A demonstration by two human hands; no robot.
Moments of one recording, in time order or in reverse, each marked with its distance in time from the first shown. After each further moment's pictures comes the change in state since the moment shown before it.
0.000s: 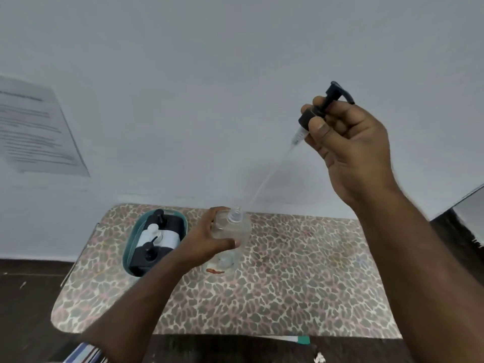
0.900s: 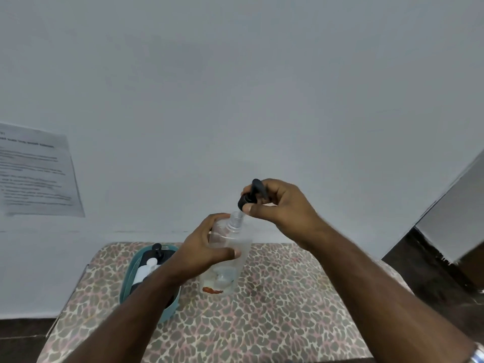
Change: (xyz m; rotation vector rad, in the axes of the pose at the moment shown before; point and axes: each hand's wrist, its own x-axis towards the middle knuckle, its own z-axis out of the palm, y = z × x) left_hand -0.024 0.053 -0.036 -0.018 -0.063 0.226; right_hand -0.044 0.015 0.051 -0.475 -0.249 0.135
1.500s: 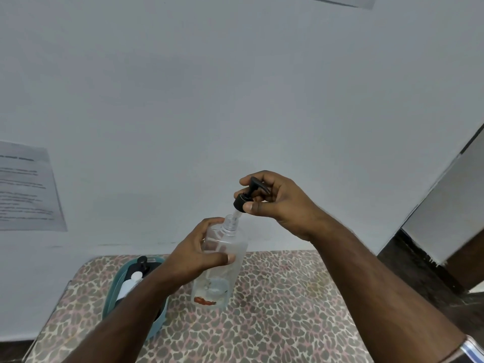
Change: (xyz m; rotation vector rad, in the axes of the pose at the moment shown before) left_hand 0.006 0.022 0.011 -0.037 -0.063 0.018; right_hand 0.007 -0.015 -0.040 0.055 -0.127 0.007
